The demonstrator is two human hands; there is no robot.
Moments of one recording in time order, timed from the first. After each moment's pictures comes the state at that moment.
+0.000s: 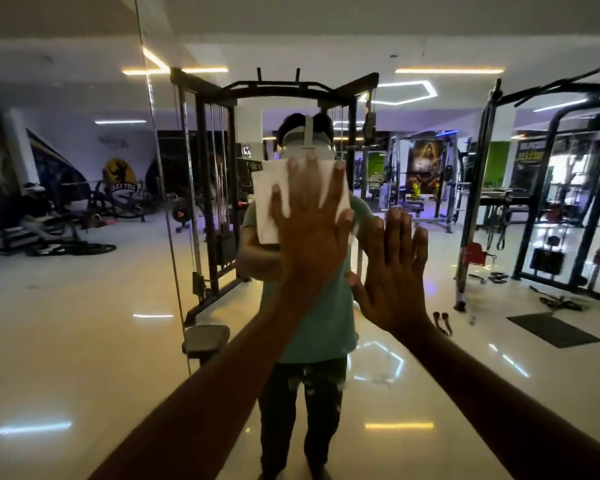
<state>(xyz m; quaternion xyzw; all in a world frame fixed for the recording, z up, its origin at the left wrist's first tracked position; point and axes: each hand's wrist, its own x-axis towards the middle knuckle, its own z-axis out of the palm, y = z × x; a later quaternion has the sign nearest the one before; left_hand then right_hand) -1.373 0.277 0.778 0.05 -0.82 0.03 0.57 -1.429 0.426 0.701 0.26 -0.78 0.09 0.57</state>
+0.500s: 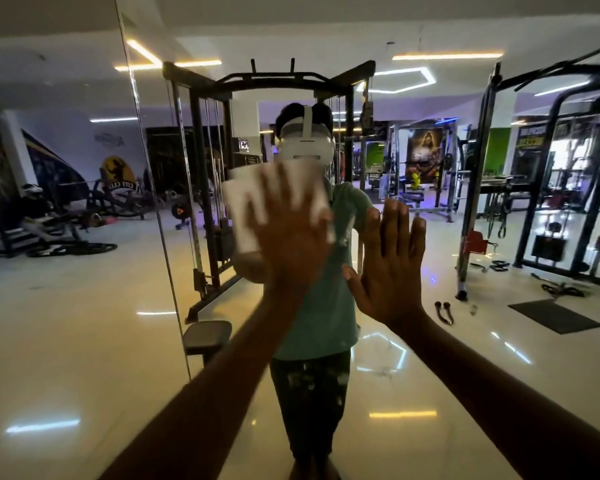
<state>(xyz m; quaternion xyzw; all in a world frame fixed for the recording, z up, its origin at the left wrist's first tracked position) -1.375 0.261 0.756 0.11 -0.80 0.01 0.60 -1.431 0.423 0.699 0.25 -0.77 0.09 0.58</state>
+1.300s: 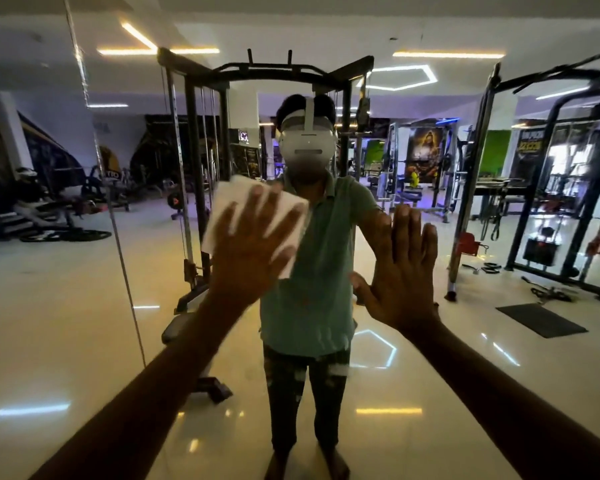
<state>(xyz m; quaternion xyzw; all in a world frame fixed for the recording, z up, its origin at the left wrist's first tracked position) -1.369 0.236 0.719 -0.02 -0.82 0.18 0.55 -1.459 0.503 0.689 0.26 -0.77 0.09 0.57</state>
